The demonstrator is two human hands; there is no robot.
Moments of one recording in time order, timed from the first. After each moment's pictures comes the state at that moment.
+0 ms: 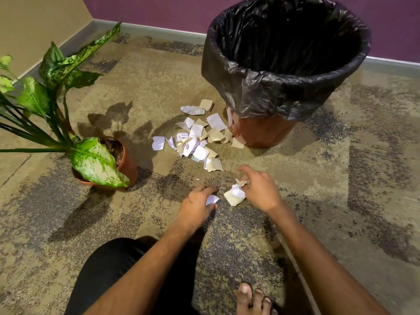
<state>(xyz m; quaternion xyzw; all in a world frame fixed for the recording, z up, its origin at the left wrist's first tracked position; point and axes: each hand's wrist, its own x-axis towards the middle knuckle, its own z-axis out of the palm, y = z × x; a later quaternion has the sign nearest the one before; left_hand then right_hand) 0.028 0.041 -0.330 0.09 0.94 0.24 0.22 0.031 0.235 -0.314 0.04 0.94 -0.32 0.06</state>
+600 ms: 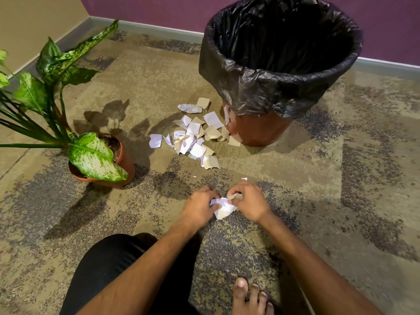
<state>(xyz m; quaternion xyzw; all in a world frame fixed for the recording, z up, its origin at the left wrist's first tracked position) 0.036 0.053 -0.330 0.12 0.93 0.25 0.23 0.055 0.221 -0.341 0.06 0.90 -0.40 0.13</state>
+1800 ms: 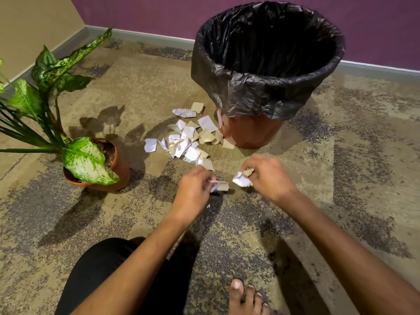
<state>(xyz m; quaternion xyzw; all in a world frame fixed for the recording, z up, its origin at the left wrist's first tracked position) 0.027 0.064 -0.266 0.15 0.93 0.32 0.07 0.045 0.262 -0.242 -0.01 0.97 -0.26 0.04</state>
